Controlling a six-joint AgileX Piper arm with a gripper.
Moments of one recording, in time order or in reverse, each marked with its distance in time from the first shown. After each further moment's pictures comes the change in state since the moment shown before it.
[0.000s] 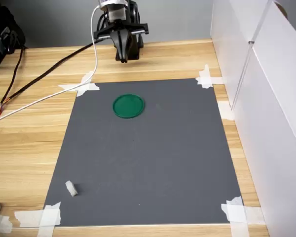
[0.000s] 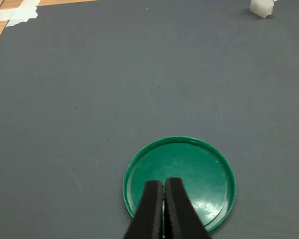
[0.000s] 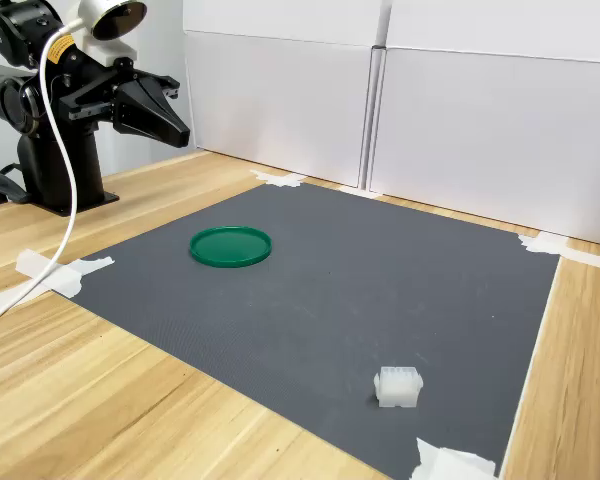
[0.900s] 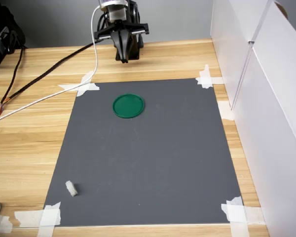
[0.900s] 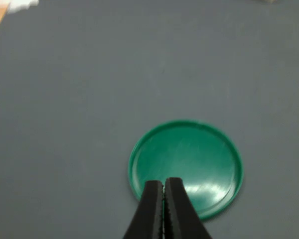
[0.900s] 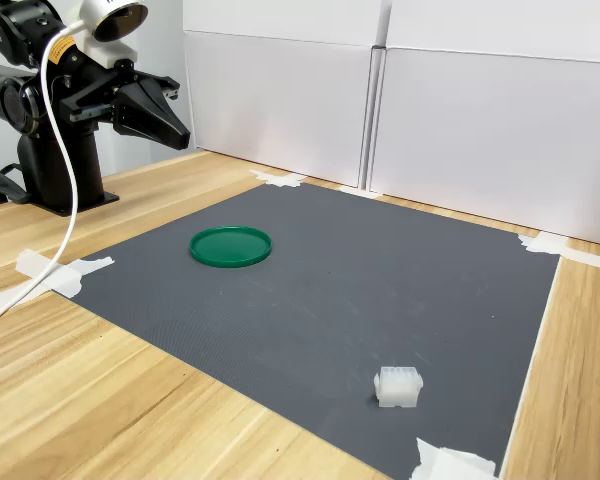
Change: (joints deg) arm 0.0 0.7 -1.8 0.4 5.0 0.1
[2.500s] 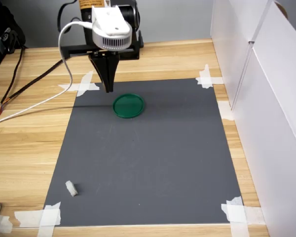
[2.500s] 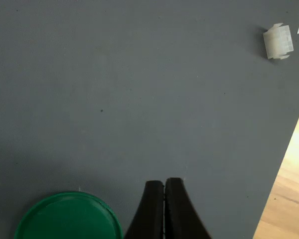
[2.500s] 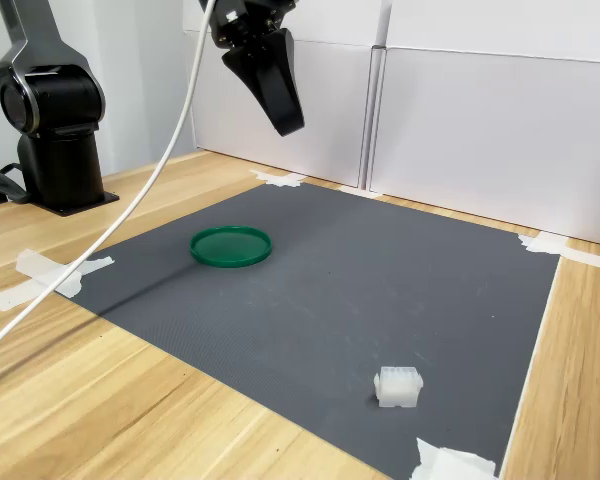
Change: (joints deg) arm 0.0 70.9 -54.9 -13.6 16.6 -18.1
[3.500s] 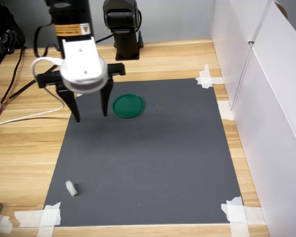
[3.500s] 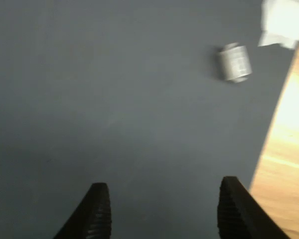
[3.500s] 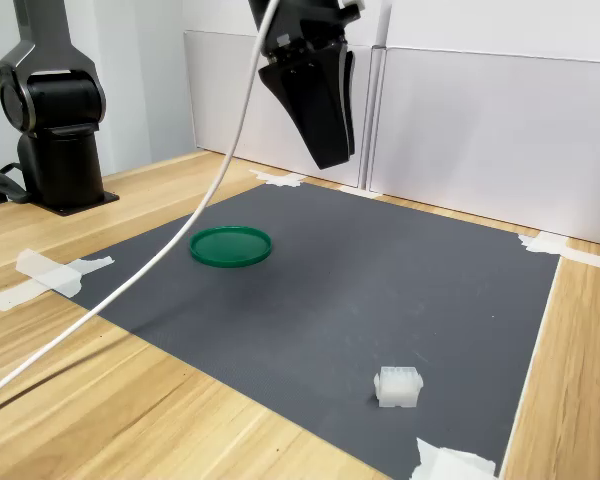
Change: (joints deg) arm -7.9 15.5 -17.5 4.4 6.9 -1.3
